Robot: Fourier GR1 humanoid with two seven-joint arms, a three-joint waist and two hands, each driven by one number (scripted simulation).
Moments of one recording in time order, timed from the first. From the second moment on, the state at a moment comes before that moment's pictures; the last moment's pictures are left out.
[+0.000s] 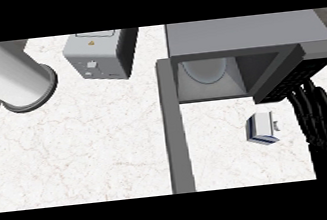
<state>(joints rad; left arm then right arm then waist) 0.18 0.15 0.29 -2.20 0.33 -0.16 0.12 0.20 -0.04 0.18 -2.22 0.16 -0.03 0.05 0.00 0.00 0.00</state>
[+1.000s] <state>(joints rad) 0.34 0.12 0.47 -2.31 0.50 -0.33 0.15 0.20 -0.04 0.00 -1.80 0.10 -0.03 -0.22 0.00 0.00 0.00</state>
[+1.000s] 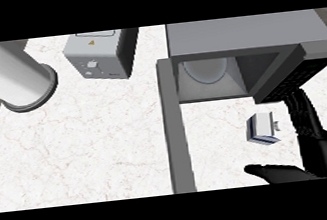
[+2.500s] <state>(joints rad) 0.35 0.08 0.63 -2.29 0.60 -0.48 0.19 -0.11 -0.15 -0.24 -0.83 0.09 -0.02 -0.82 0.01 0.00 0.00</state>
